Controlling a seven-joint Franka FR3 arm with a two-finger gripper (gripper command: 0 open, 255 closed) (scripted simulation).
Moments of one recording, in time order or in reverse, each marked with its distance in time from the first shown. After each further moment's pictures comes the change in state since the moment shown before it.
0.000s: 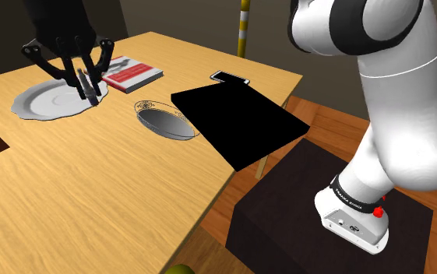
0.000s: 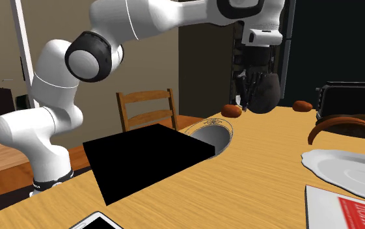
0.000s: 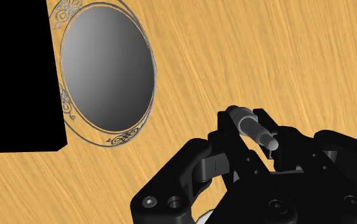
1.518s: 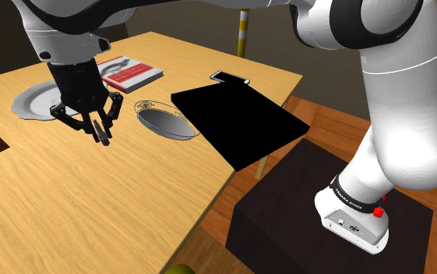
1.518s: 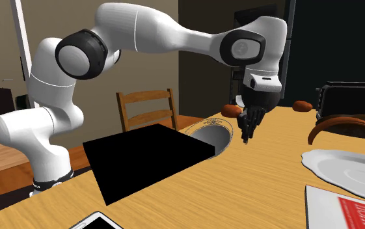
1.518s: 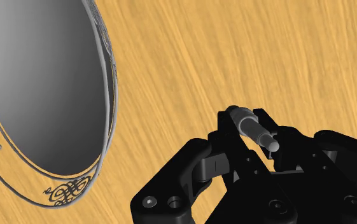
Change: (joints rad) arm -0.060 -0.024 -0.006 -0.349 0.011 0.316 -0.010
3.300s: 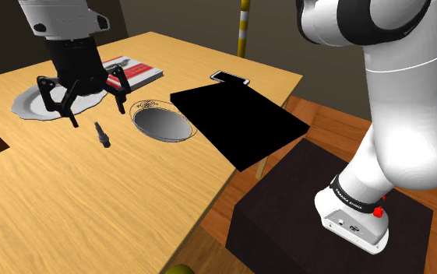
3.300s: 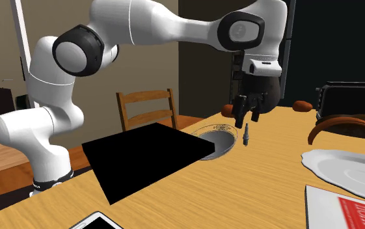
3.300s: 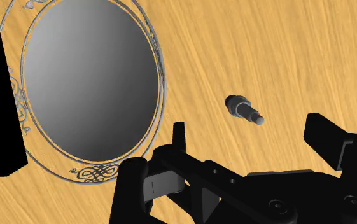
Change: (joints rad) arm -0.008 -0.028 0.006 0.058 0.009 -0.084 -0.016
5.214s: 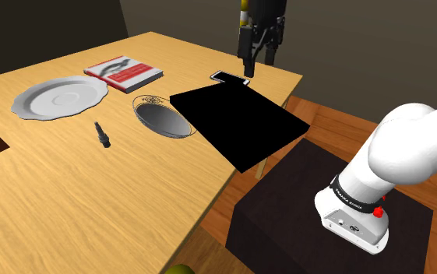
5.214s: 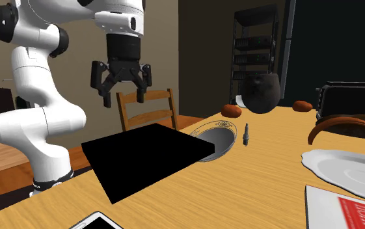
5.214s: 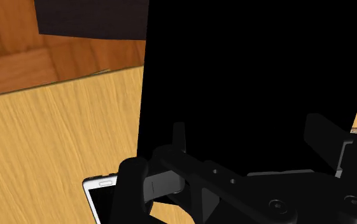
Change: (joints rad) arm -0.300 -1.139 -0.291 -1.036 0.292 -0.073 -0.775
